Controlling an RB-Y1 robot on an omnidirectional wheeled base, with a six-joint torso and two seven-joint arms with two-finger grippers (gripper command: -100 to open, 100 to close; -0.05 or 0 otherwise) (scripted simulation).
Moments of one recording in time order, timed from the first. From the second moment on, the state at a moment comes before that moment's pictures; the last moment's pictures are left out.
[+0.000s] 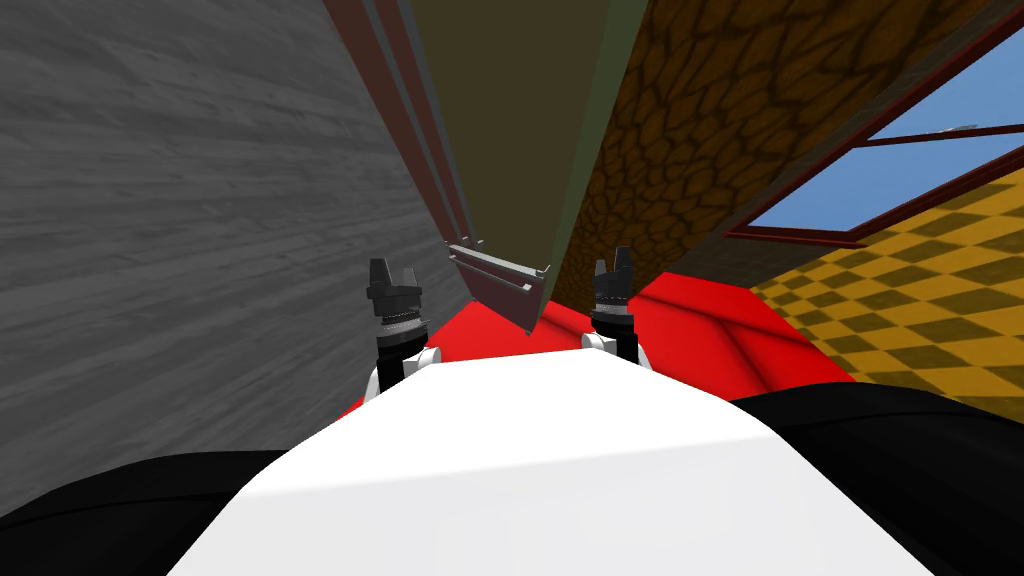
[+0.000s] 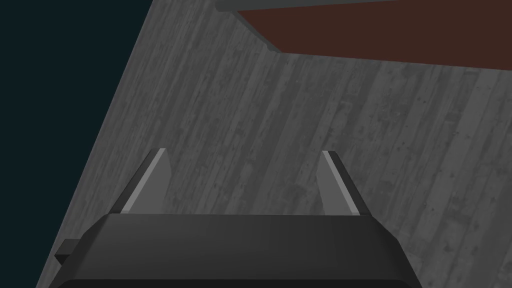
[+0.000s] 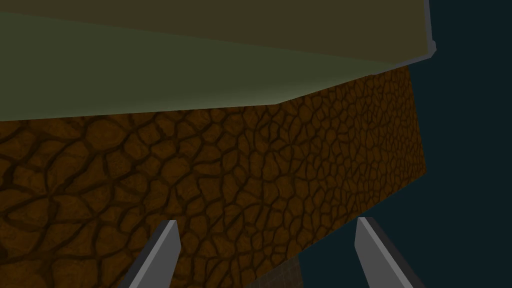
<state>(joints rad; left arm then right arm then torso) 0.50 0.05 0.07 -2.37 -0.07 -0.46 0.03 0.50 -0.01 -0.07 -2.28 -0.01 -0.50 0.10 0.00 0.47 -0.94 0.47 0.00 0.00</state>
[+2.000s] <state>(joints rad) 0.40 0.12 -0.03 -1.96 -0.14 -0.56 -0.05 0.50 -0.01 -0.07 -2.28 -0.01 -0.50 0.10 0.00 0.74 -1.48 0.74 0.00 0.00</state>
